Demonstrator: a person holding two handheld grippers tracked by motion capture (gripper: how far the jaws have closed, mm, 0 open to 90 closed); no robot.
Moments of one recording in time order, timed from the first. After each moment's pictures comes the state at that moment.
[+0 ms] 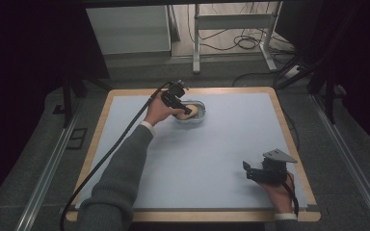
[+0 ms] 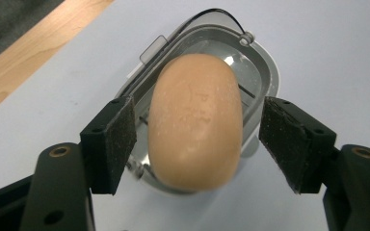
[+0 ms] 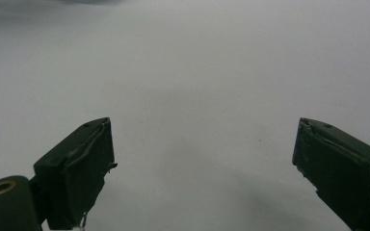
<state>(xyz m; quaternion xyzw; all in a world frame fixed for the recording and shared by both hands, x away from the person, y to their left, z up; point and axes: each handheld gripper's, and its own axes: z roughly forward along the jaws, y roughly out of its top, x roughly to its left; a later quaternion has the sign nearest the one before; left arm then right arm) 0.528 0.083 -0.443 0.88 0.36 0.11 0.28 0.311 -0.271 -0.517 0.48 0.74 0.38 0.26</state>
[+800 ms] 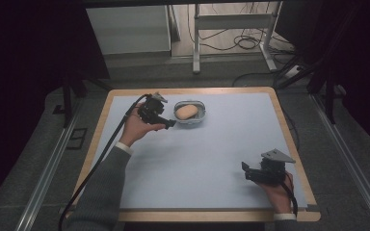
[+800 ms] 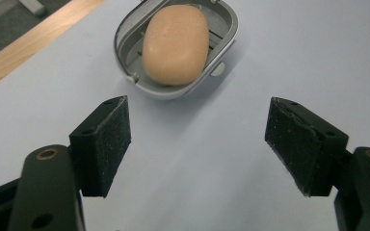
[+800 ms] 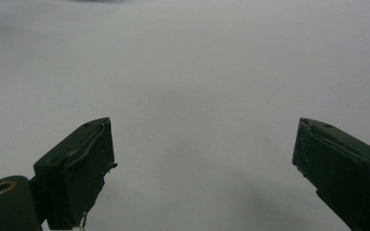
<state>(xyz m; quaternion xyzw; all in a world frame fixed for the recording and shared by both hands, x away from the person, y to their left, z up) 0.442 0.144 -0.436 0.86 0.35 0.14 0.33 0.311 -0.268 -0.517 0.48 0.75 0.38 0.26</state>
